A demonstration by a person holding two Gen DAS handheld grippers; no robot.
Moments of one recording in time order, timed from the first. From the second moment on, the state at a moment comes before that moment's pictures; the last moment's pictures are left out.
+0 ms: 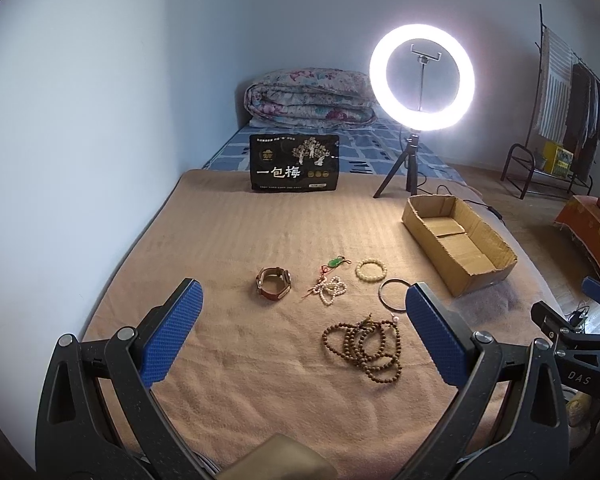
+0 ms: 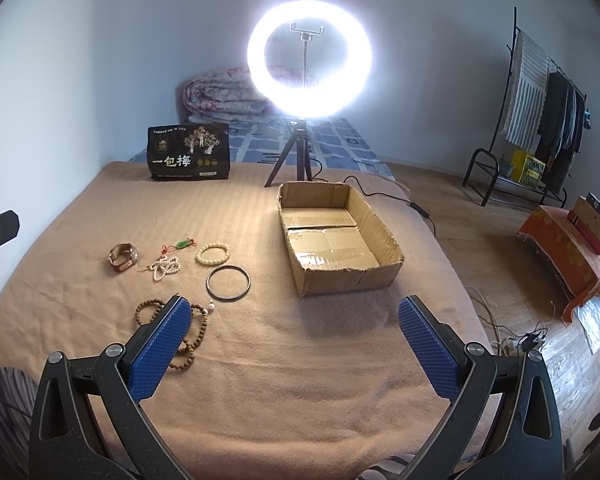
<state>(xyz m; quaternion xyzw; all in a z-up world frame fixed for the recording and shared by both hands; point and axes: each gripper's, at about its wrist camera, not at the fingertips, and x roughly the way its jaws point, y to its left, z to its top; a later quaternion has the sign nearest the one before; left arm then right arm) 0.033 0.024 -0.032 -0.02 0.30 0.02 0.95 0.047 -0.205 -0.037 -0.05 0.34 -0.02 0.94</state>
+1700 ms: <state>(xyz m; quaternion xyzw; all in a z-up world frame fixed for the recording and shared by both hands) 0.217 0.085 -0.199 -0.11 0.48 -0.03 0.87 0.159 -0.113 -0.204 -0.05 0.56 0.17 0.81</state>
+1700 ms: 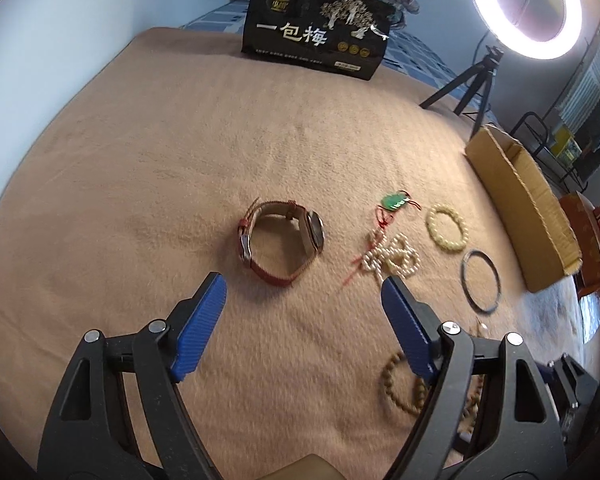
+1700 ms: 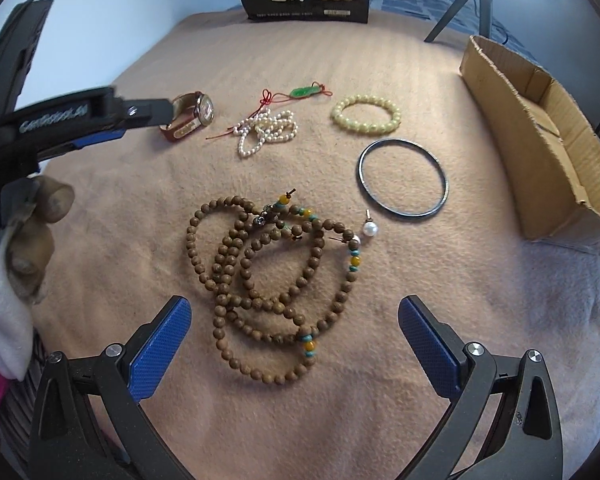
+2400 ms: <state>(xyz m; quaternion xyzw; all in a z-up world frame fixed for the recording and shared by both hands) 0.265 0.099 -0.235 -0.12 0.50 0.02 0.86 0.195 -0.084 -0.227 -0.04 0.59 0.15 0.79</state>
